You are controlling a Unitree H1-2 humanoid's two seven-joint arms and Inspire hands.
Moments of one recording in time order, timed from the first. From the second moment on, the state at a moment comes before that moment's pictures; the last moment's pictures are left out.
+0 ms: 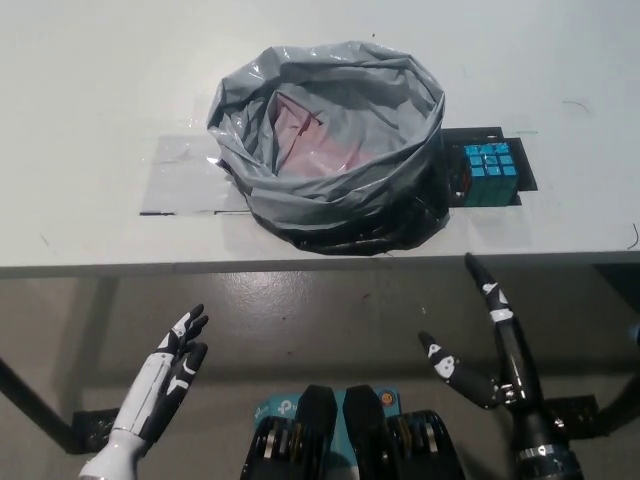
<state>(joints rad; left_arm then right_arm) -0.01 0.23 -0.09 0.00 0.17 -0.09 -0.06 -0.11 -0.03 0.12 0.16 -0.33 -0.37 -0.19</state>
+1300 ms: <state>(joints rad) 0.02 0.22 -0.10 0.00 0.18 -0.15 -0.07 -0.64 0.02 -0.06 0.58 -0.46 -0.13 -0.47</state>
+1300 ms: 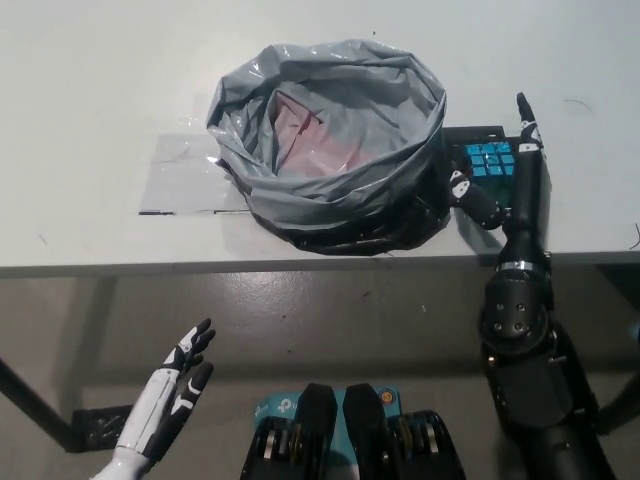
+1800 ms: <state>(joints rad) 0.02 0.22 -0.10 -0.01 0.17 -0.15 -0.08 -0.68 -0.02 -0.06 0.69 -0.45 -0.12 -0.54</state>
